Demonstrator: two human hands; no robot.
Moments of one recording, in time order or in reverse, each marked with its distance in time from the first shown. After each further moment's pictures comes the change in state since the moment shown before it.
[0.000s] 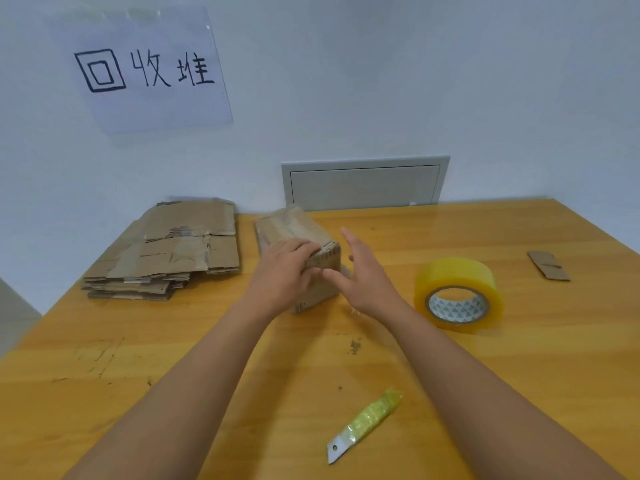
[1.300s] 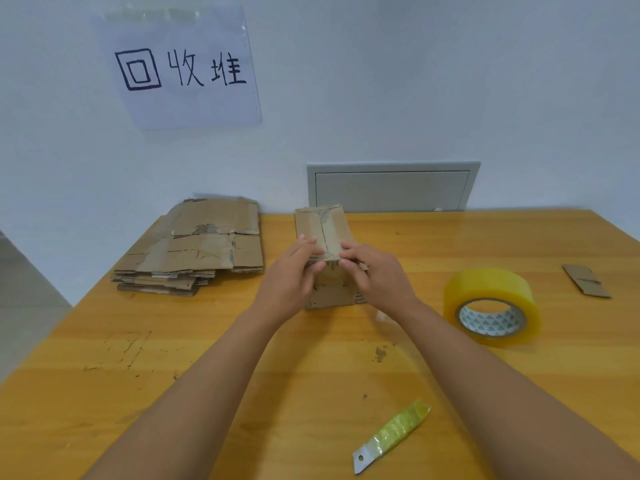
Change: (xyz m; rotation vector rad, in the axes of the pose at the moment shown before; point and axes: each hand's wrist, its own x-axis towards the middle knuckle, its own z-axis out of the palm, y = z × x) left_hand -0.019 -0.029 0.002 -0.328 0.138 -0.082; right_hand 0.025 0.001 0.016 -0.118 0.086 -0.297
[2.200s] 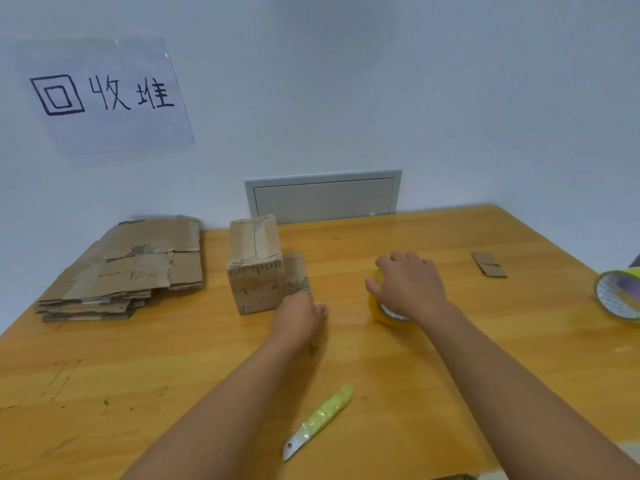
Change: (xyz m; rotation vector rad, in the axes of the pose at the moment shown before) left_hand -0.001 0.081 0.106 0.161 -0.380 -0.485; right_hand -0.068 0.016 -0.132 -0.795 -0.257 0.455
